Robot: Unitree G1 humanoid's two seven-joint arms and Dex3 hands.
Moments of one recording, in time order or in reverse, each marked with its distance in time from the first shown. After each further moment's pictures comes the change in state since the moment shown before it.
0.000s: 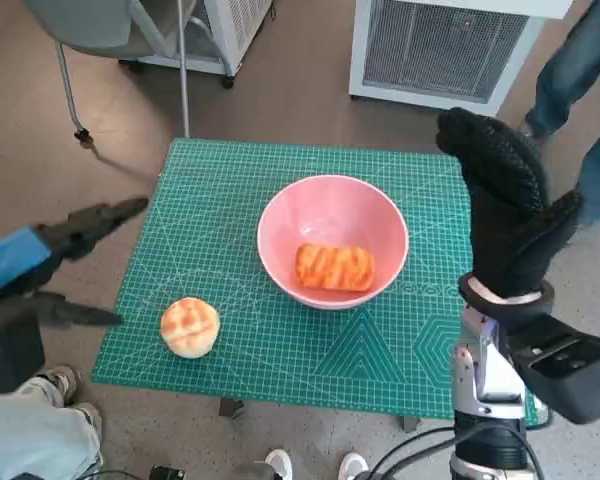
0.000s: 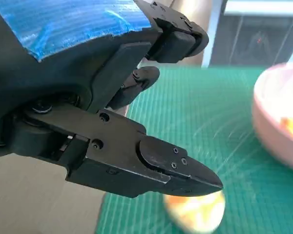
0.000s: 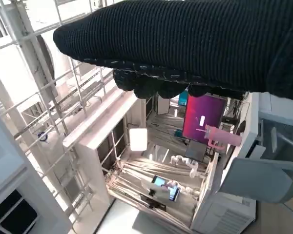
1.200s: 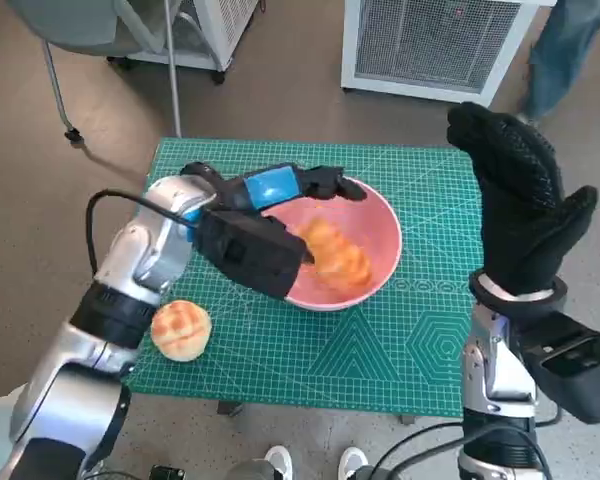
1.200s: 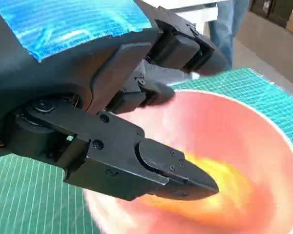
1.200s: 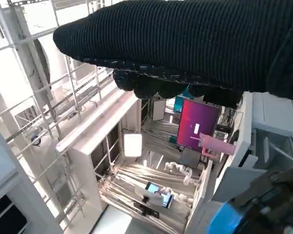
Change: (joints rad) left arm -0.812 -0.530 -0.656 0.566 0.323 -0.087 0.177; right arm 0.004 -0.025 -0.013 -0.014 -0.005 -0.004 0.001
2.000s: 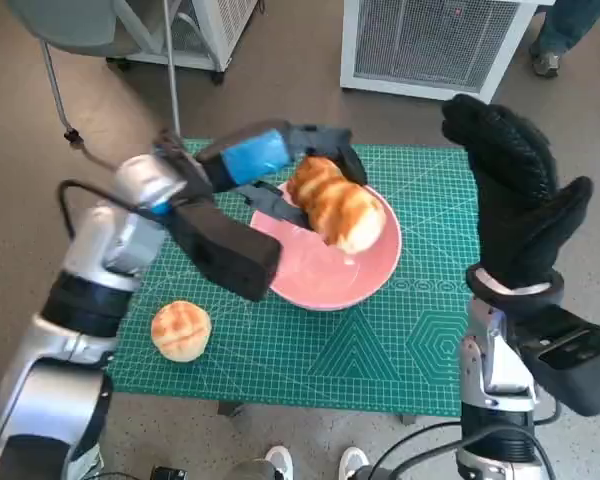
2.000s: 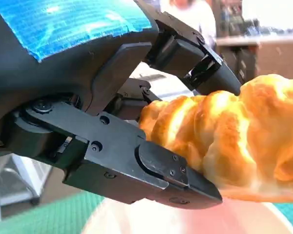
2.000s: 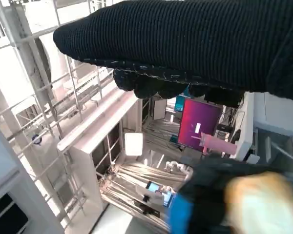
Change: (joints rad) left arm -0.140 -0.033 -0.065 0.233 0.139 -0.320 0.373; right arm -0.024 -0.006 -0.006 0.014 0.002 0.008 0.002
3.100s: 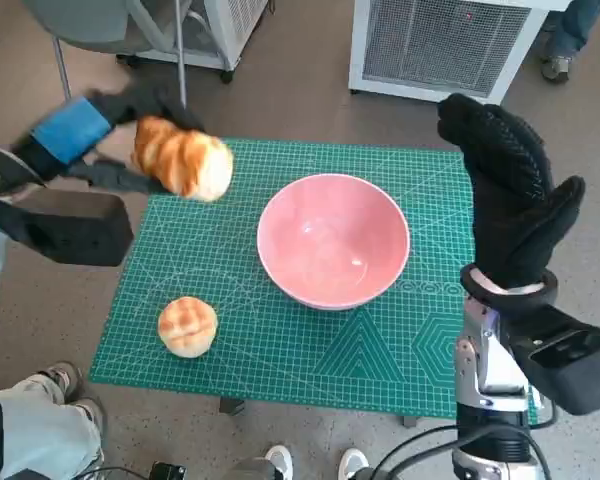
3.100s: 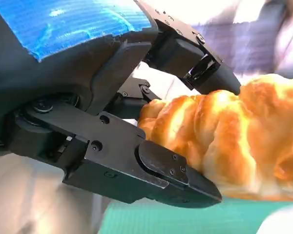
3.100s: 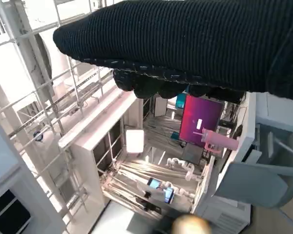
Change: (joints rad) left arm 0.179 0.408 0.332 -0.243 -0.202 0.068 -0.024; right arm -0.005 0.019 0.013 0.000 -0.030 0.002 -0.024
